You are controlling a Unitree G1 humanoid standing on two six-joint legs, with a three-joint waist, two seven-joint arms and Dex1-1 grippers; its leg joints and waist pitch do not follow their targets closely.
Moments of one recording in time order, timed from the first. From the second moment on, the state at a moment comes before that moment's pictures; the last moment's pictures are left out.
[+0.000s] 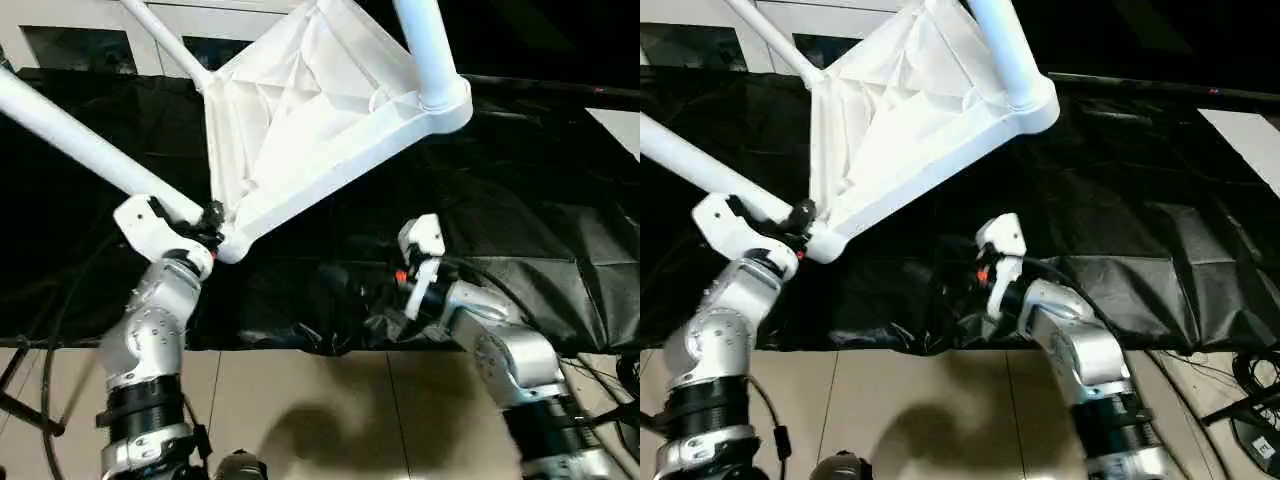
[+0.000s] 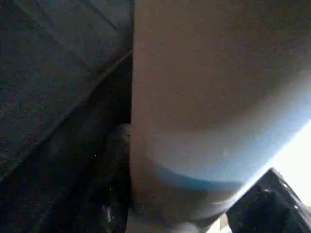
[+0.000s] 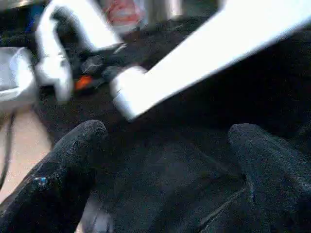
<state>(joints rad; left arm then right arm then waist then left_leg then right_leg) -0.41 -0.01 0.41 0.08 -0.52 0.54 0.07 -0.34 -0.15 0.08 0.18 0.40 0.33 0.72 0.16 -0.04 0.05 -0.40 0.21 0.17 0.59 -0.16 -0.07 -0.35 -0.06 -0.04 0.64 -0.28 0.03</state>
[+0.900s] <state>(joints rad) -0.40 0.01 0.26 0.01 -0.41 0.59 0.09 -0.77 0.04 -0.33 0.81 0.65 0.26 0.47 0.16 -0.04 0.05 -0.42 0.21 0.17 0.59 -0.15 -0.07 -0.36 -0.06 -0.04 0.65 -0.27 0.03</state>
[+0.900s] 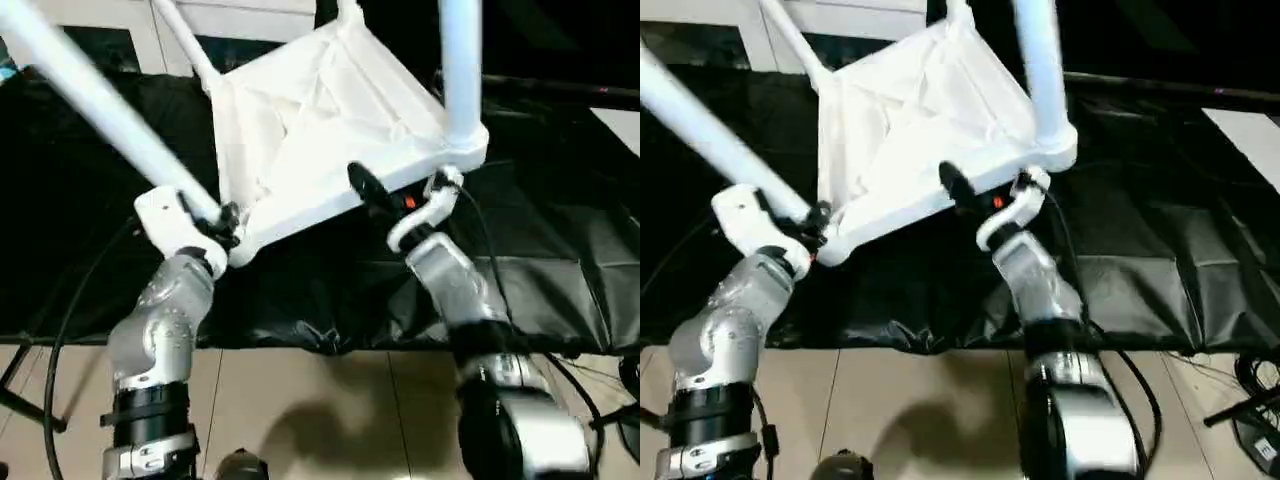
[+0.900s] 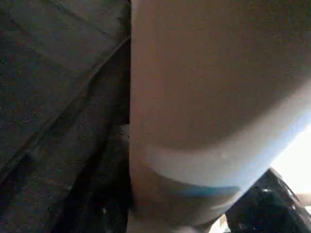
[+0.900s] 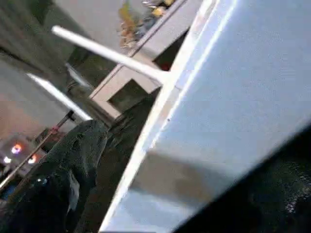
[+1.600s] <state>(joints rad) -0.40 0.04 0.07 -0.05 -0.34 0.58 -0.06 -0.90 -0.02 -0.50 1.08 0.74 0.27 0.49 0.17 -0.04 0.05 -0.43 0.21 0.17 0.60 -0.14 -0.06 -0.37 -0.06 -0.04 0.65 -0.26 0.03</state>
